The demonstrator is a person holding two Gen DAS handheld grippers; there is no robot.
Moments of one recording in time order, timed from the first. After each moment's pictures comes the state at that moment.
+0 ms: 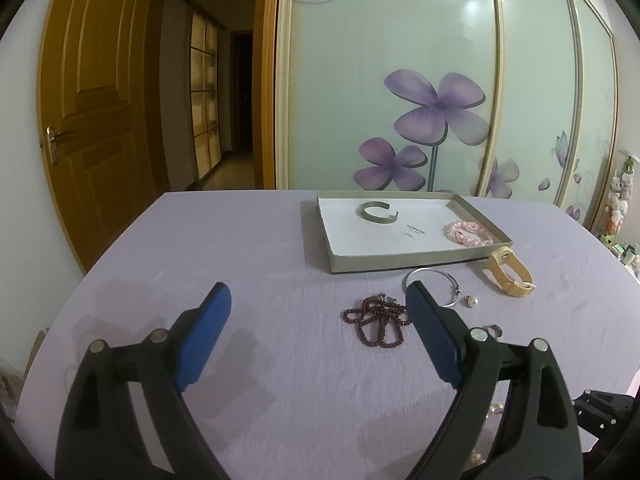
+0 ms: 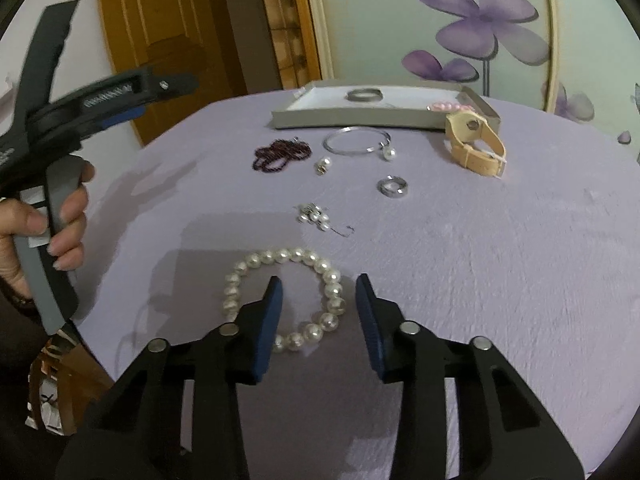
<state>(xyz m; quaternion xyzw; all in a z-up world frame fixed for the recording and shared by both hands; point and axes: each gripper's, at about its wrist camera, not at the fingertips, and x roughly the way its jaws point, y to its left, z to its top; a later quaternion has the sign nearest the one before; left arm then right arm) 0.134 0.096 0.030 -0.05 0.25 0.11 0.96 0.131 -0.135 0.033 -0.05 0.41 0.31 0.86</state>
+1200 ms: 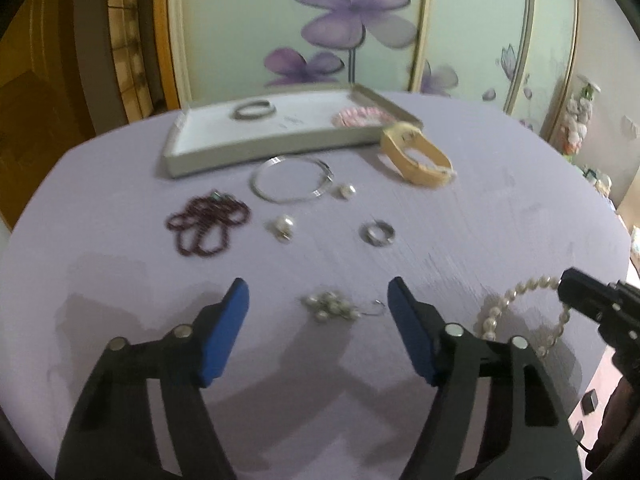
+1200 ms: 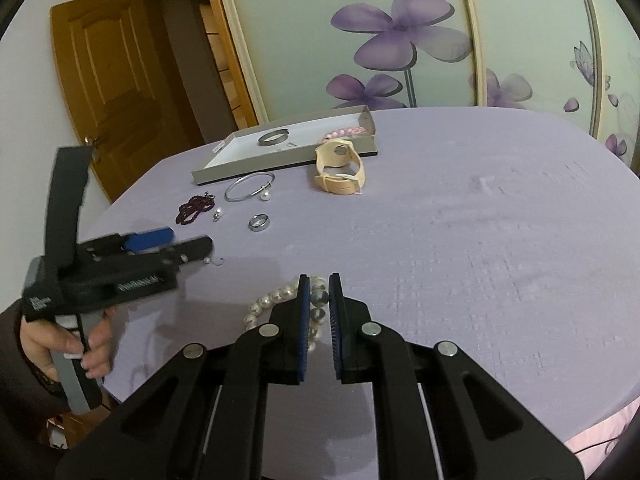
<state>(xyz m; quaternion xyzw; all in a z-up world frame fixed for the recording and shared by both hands) 0.176 -0.025 -0.040 -0.01 0.39 -0.01 0.92 0.147 -0.246 0.061 0.02 0.39 0.24 0.89</state>
